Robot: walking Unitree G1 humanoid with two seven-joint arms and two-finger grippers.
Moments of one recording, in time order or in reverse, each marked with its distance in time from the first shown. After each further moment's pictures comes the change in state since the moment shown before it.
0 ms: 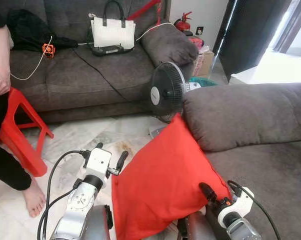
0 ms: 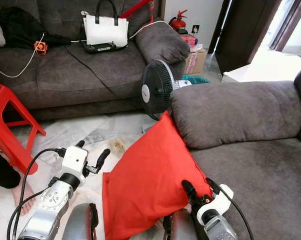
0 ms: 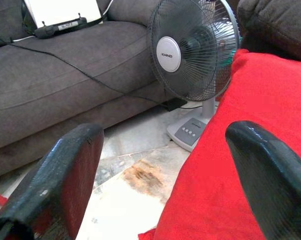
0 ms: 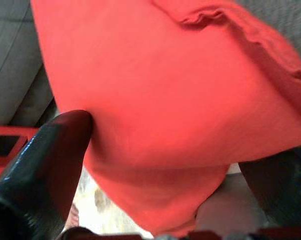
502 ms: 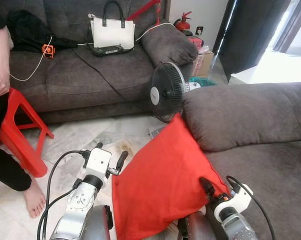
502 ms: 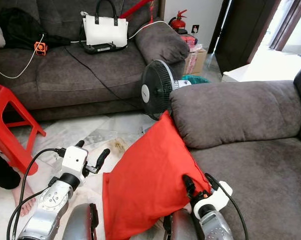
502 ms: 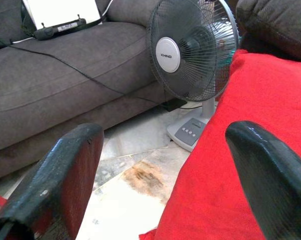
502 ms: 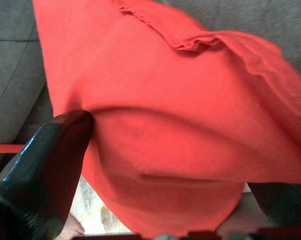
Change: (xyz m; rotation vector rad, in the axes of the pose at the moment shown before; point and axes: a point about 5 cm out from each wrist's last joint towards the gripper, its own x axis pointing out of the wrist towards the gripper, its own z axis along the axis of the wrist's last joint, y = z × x) left arm 0.000 0.000 0.000 0.002 0.000 -0.001; right arm 0.014 0.011 -0.004 0.021 -0.049 0.008
